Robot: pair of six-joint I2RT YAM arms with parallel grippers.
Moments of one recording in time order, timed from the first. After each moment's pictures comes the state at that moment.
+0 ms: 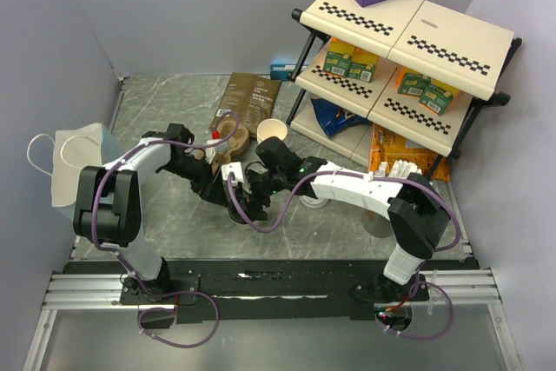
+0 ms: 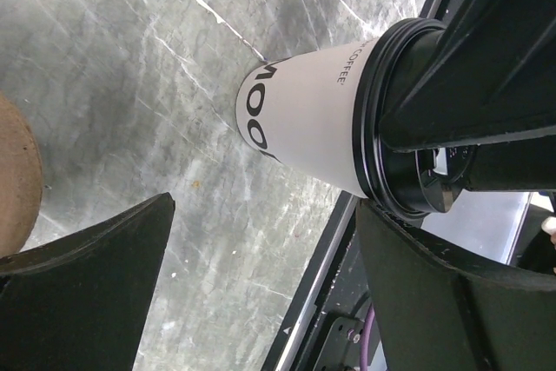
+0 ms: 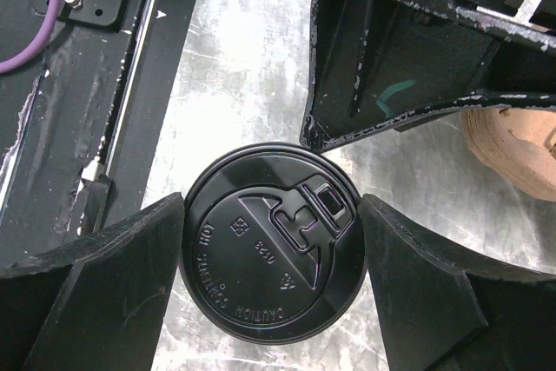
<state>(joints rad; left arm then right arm) -0.14 1.66 1.06 -0.92 0.91 0.61 0.92 1.68 1.17 -0.23 -0.67 -0.56</state>
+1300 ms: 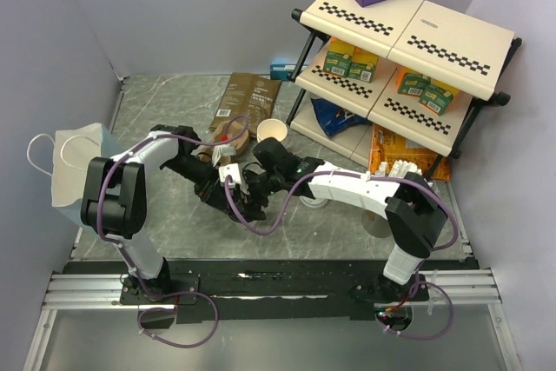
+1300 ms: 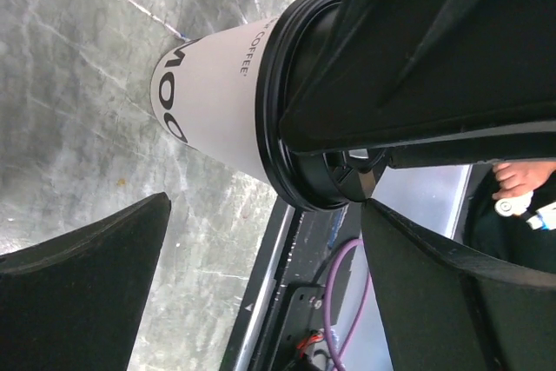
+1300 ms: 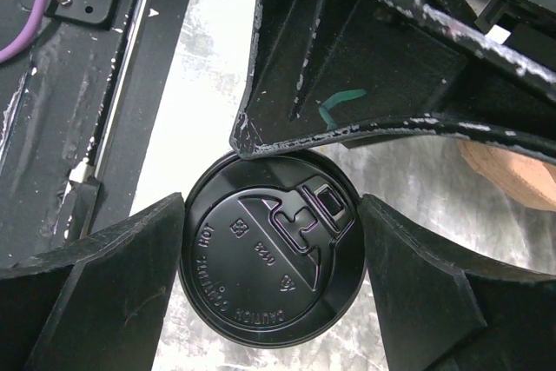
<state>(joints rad) -0.18 1.73 1.14 -1.16 0.96 0.76 0.93 1.70 1.19 -0.23 -0.65 -0.59</state>
